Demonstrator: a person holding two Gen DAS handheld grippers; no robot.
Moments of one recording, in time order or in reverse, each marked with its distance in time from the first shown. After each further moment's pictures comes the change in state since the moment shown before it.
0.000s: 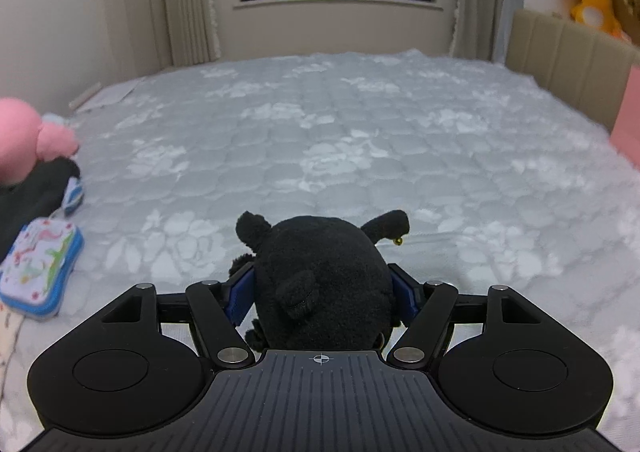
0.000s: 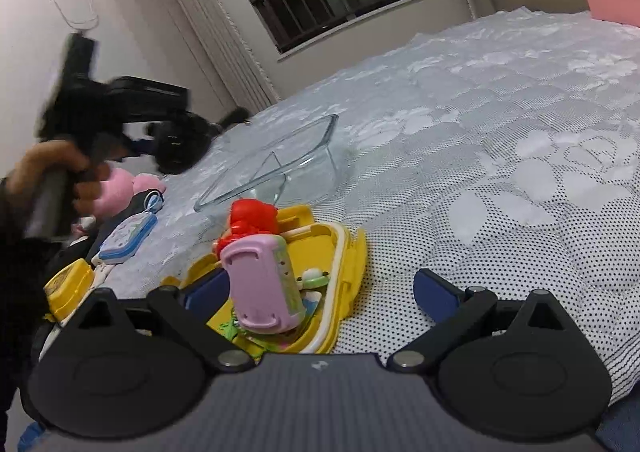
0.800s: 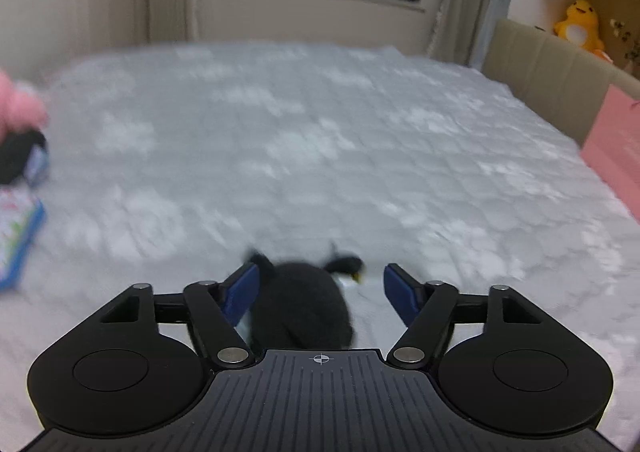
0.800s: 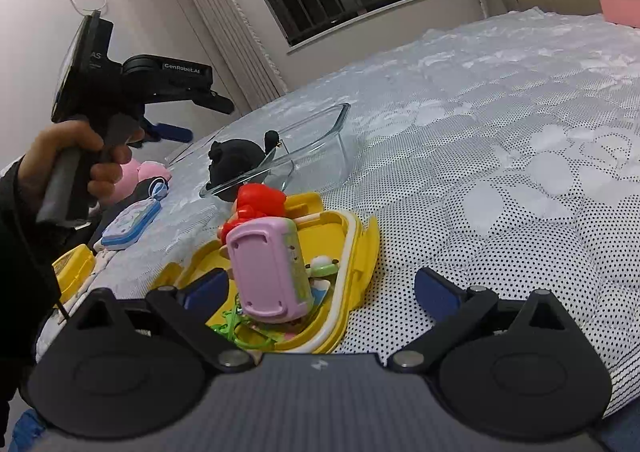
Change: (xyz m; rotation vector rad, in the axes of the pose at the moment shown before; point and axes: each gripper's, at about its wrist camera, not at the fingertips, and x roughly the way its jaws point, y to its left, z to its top) left arm 0.003 0.010 -0.004 -0.107 0.063 -0.172; right arm 0.008 0.003 -0.006 -0.022 0.020 0.011
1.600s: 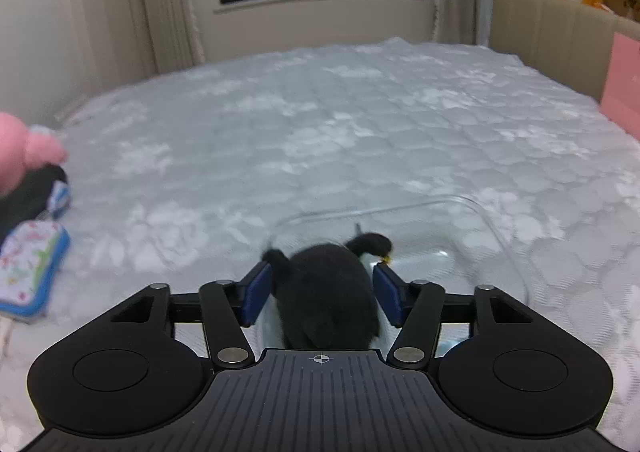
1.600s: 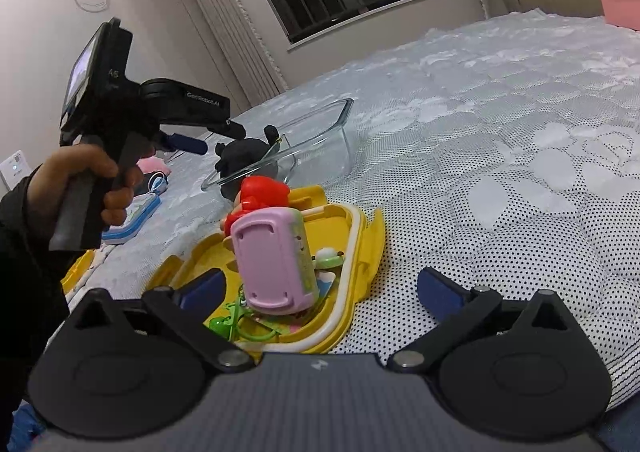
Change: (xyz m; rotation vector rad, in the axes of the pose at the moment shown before) left arm 0.007 -0.016 -0.020 0.173 -0.072 0.169; right arm 0.002 0.003 -0.004 -0.014 0.006 -0.005
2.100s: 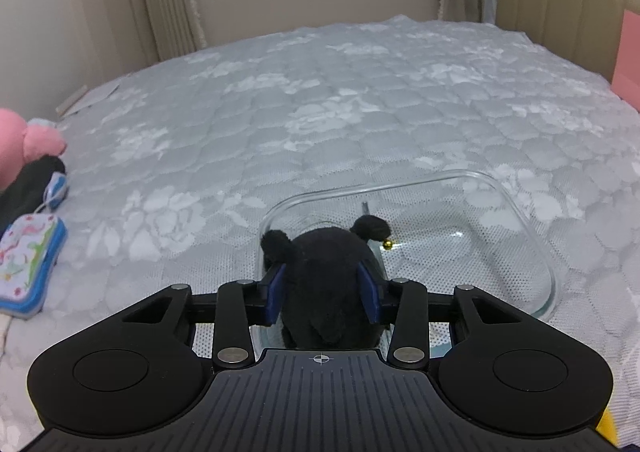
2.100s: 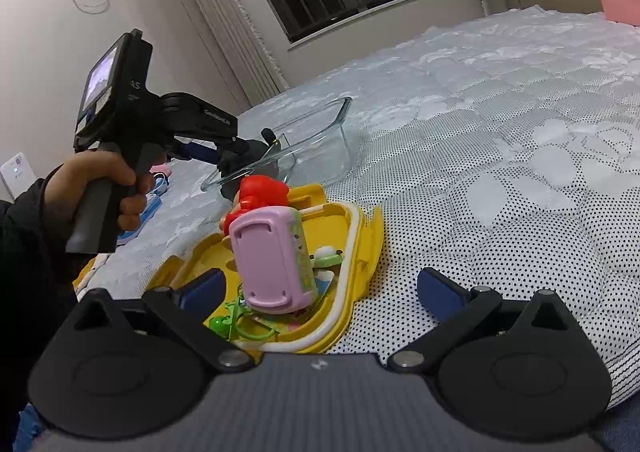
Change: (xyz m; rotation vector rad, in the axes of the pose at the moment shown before) left arm 0.022 -0.004 -0.006 0.019 0.061 0.007; right arm 0.000 -0.001 0.000 0.008 0.002 0.001
